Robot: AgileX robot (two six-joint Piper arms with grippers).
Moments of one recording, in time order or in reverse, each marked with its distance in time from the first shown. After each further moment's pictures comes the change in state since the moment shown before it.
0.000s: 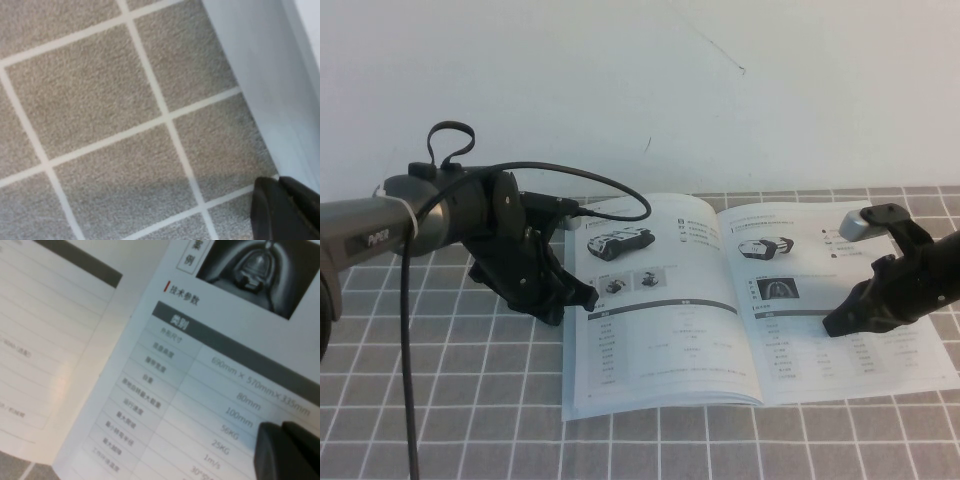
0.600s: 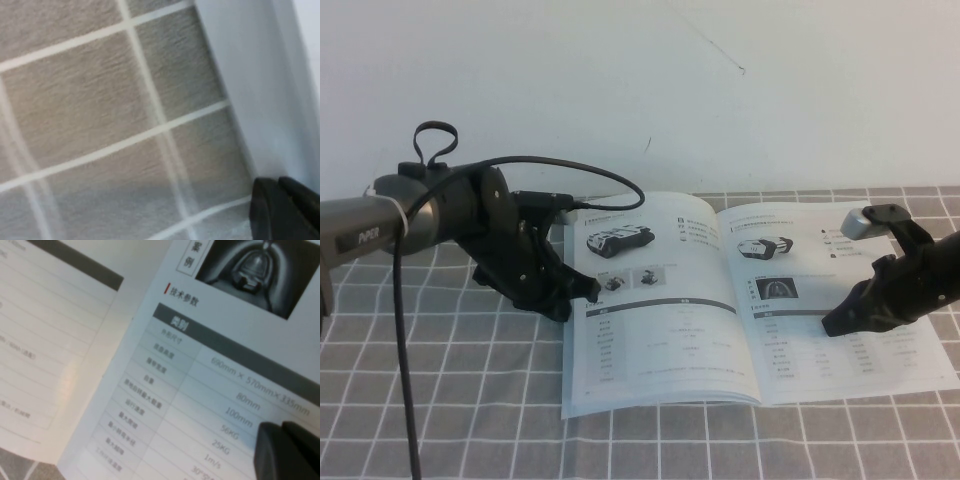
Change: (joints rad) right arm -0.010 0.027 -0.011 0.019 0.027 0.000; left arm 0.005 0.021 -0.008 -0.103 -0.004 0.039
